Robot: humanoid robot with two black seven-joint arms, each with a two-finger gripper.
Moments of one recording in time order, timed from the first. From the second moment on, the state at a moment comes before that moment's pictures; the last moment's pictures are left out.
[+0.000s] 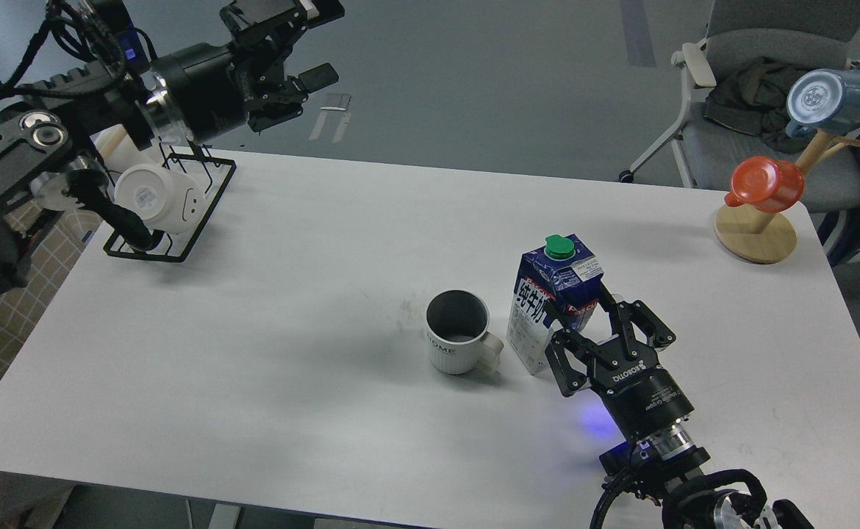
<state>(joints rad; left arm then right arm) -0.88 0.67 -0.78 -1.22 0.75 -0.49 -0.19 -0.11 0.00 1.23 1.33 0.32 0.49 -0.29</state>
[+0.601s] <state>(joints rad) -0.87 0.66 -0.79 -1.22 0.75 -0.49 -0.19 -0.24 0.00 1.24 1.33 0.32 0.49 -0.30</state>
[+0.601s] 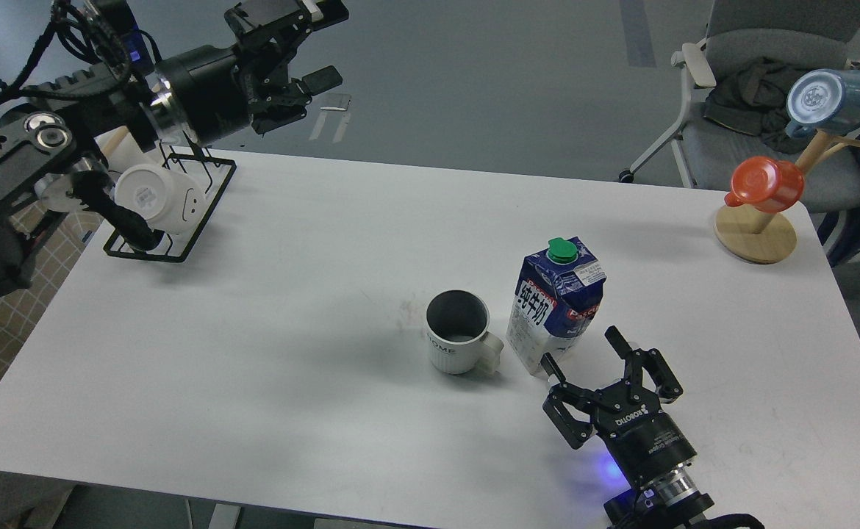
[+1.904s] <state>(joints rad) -0.90 0.55 -0.95 -0.93 0.46 -0.44 -0.19 0.65 -0.24 1.52 0.99 0.18 0.49 -0.30</state>
